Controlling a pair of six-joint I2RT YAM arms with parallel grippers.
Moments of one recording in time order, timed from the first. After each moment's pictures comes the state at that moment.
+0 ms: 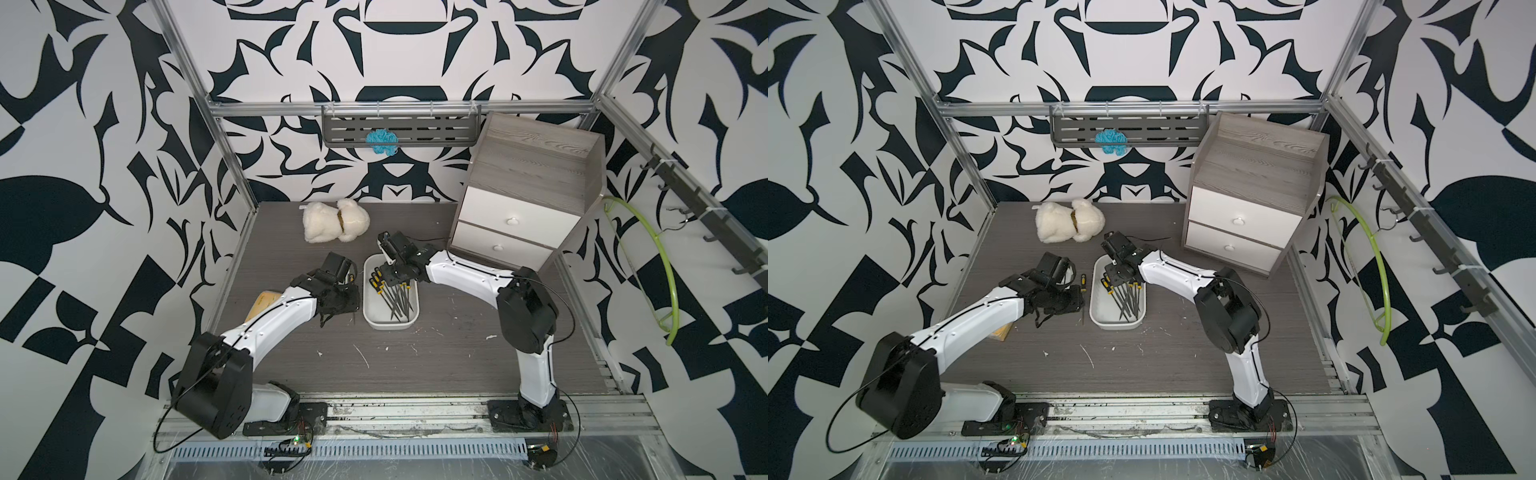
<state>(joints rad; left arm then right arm) -0.49 1.32 0.86 -0.61 0.12 -0.52 0.78 1.97 1.57 -0.54 0.11 0.25</state>
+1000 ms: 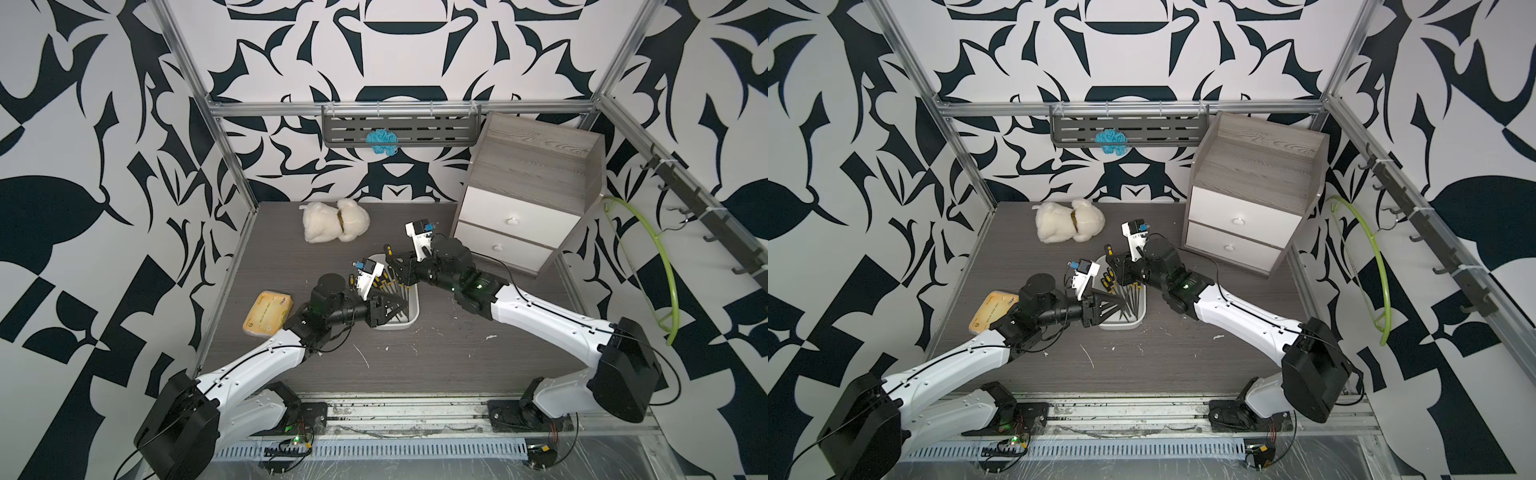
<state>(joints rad) -0.68 1.08 0.54 0.30 0.64 -0.59 0.78 1.41 1.03 0.09 -0.17 0.52</state>
